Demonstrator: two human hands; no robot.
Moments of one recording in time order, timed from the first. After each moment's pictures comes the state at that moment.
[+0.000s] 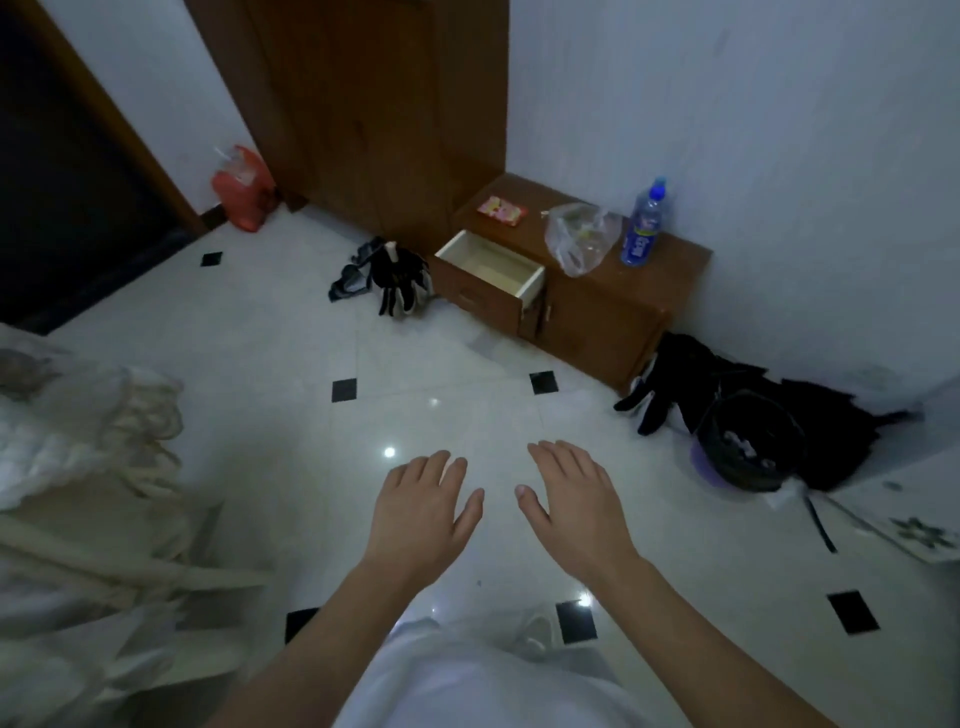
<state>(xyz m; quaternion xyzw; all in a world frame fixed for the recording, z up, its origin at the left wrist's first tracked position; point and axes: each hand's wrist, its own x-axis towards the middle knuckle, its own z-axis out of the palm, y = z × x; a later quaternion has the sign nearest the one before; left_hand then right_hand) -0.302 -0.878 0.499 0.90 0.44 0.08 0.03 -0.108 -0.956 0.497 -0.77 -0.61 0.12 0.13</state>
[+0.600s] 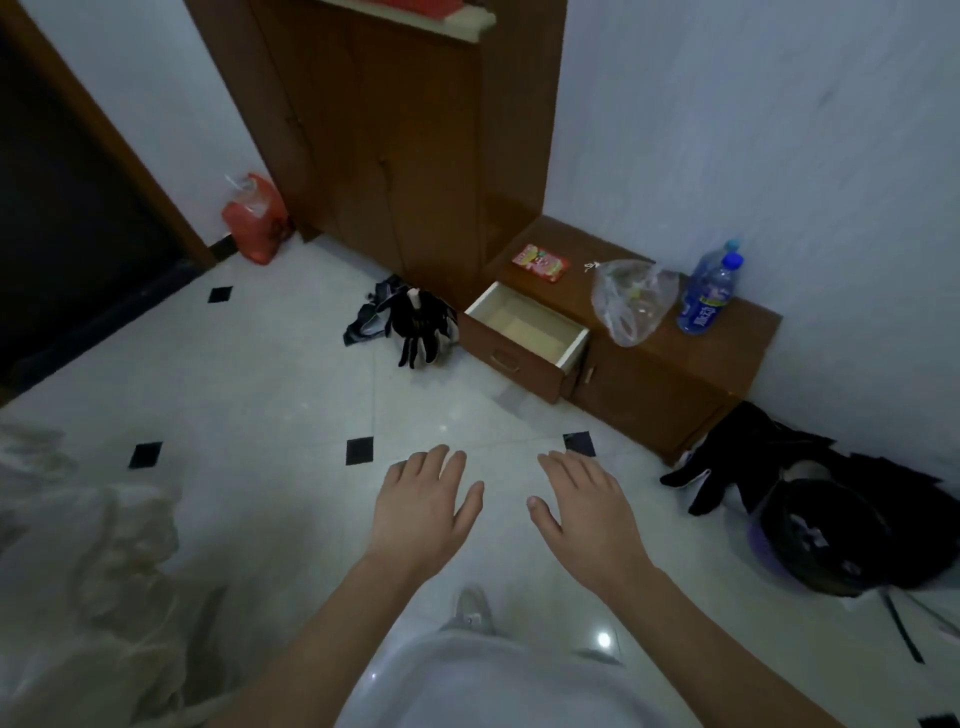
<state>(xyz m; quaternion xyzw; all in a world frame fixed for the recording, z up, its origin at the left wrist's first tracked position) -0.276 -0.603 0.498 0.89 0.45 0.05 0.01 -0.078 -0.695 0.485 -0.77 -0.61 0.13 0.11</state>
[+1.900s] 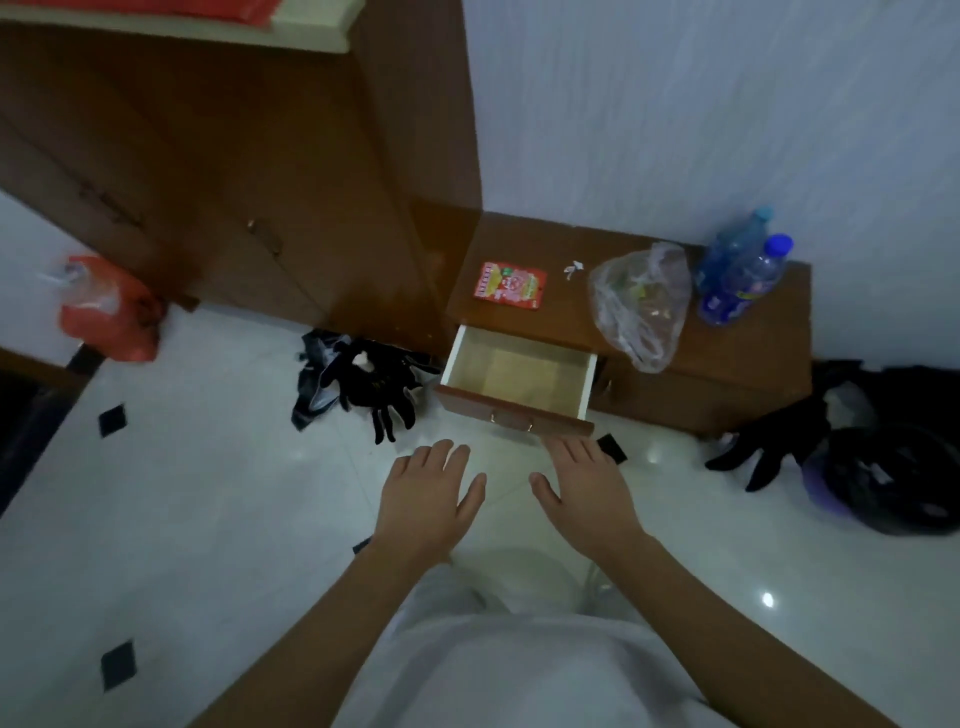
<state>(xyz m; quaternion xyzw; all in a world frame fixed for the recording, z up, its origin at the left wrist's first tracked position) -0.165 -0.193 0.437 0.96 0.27 -0.04 0.07 -0.007 -0.340 0.419 -0.87 -0.43 0.20 0.13</state>
